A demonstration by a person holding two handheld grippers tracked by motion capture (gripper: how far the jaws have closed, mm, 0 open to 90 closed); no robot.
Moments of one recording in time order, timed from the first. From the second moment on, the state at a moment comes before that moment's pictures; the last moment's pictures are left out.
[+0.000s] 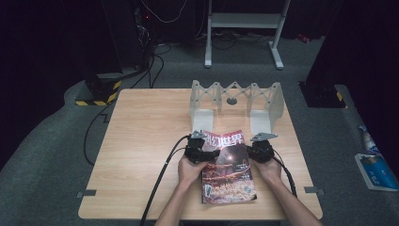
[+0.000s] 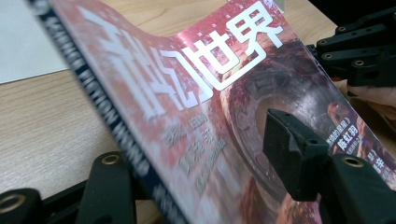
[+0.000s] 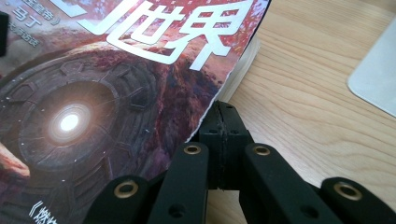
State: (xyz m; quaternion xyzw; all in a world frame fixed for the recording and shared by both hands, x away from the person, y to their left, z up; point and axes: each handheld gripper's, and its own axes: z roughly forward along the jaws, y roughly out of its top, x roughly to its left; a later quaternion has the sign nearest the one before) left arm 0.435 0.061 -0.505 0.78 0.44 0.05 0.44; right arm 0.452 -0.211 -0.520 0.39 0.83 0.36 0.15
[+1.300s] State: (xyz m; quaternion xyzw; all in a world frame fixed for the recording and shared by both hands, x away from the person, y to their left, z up) left arm 0.464 0.053 -0.485 0.81 0.47 0.01 0.36; right arm 0.451 -0.202 -0.520 0.36 0.85 0.38 0.12
